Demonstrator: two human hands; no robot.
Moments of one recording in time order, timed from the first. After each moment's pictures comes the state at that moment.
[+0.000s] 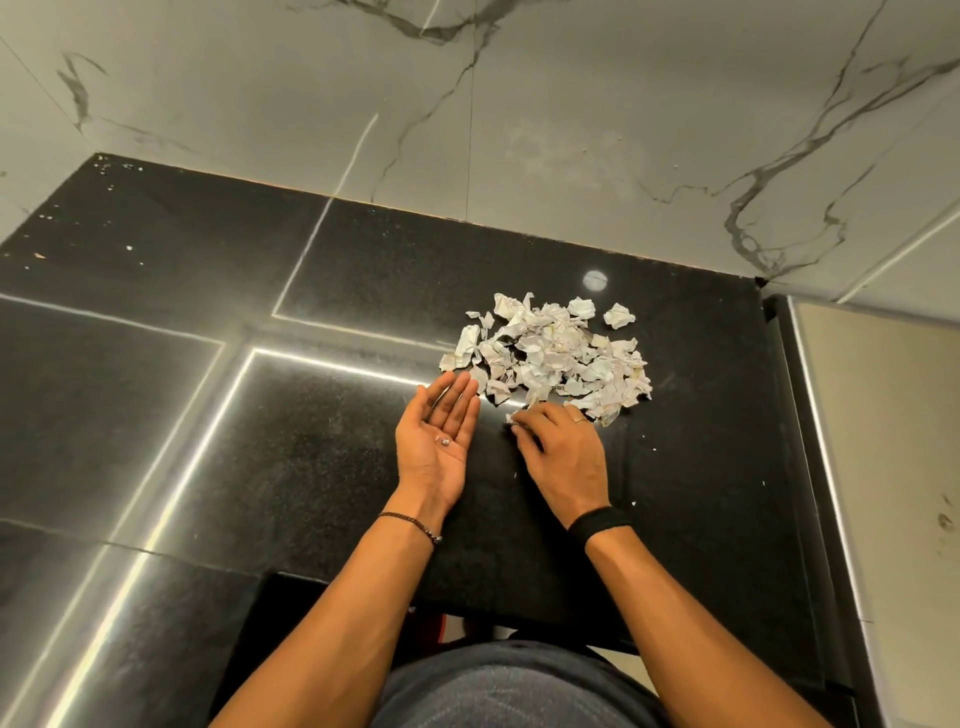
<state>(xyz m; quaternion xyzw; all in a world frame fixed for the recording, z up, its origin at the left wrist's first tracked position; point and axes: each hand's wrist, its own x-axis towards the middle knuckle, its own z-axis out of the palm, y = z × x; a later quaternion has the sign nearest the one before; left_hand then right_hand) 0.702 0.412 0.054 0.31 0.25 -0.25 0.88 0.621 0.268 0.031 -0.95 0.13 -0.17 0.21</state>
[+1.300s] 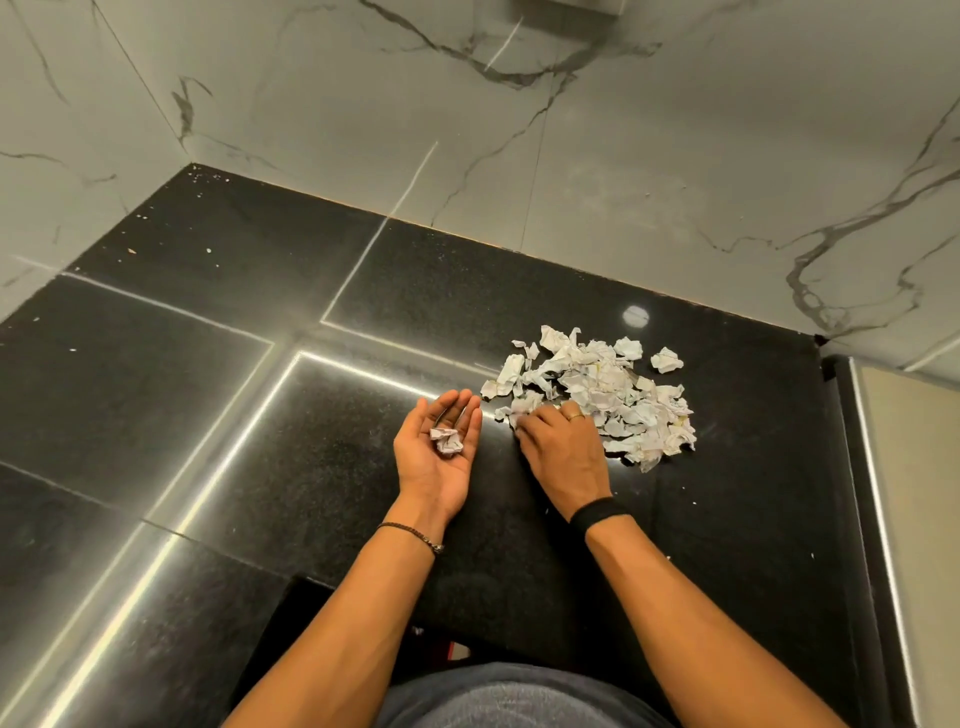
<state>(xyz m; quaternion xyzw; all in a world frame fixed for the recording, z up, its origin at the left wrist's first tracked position) 0.728 0.440 0.055 0.24 0.28 -0.22 0.90 0.681 0.274 0.024 -0.98 0.02 -0.16 0.09</state>
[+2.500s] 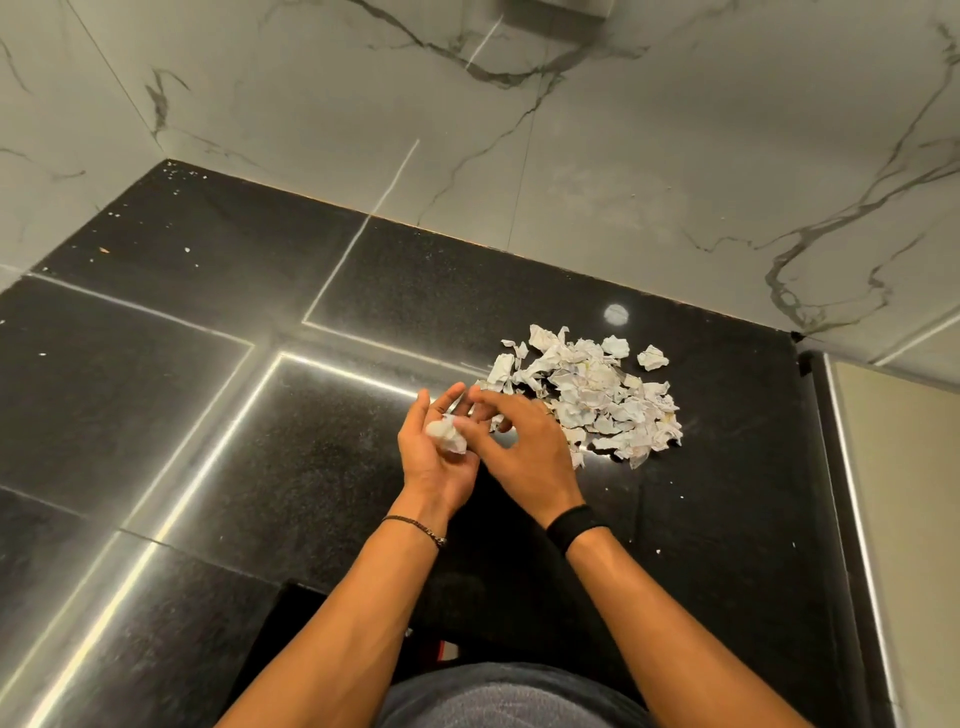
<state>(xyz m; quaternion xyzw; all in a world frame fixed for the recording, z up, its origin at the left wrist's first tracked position) 0.731 0.430 0.054 0.25 0.27 -0.26 0.90 0.678 0.323 0.082 -0.90 0.07 -0.14 0.41</state>
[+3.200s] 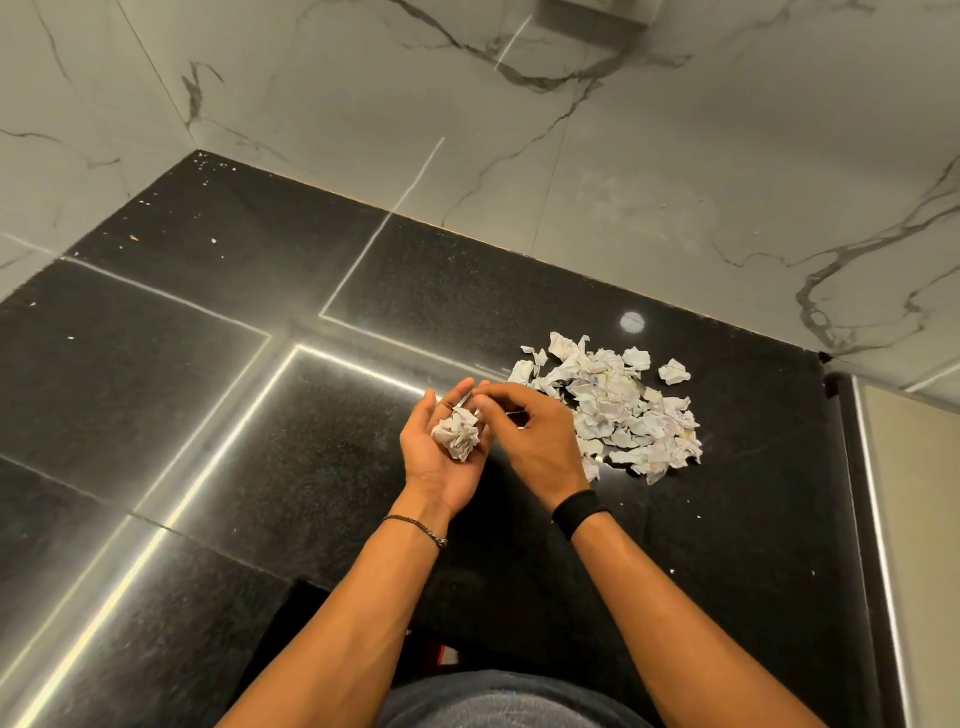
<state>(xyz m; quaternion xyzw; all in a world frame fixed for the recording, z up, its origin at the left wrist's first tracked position) 0.740 0.443 0.054 0.25 0.25 -0.26 0.90 0.700 0.327 0.100 -0.82 0.05 -0.12 0.56</state>
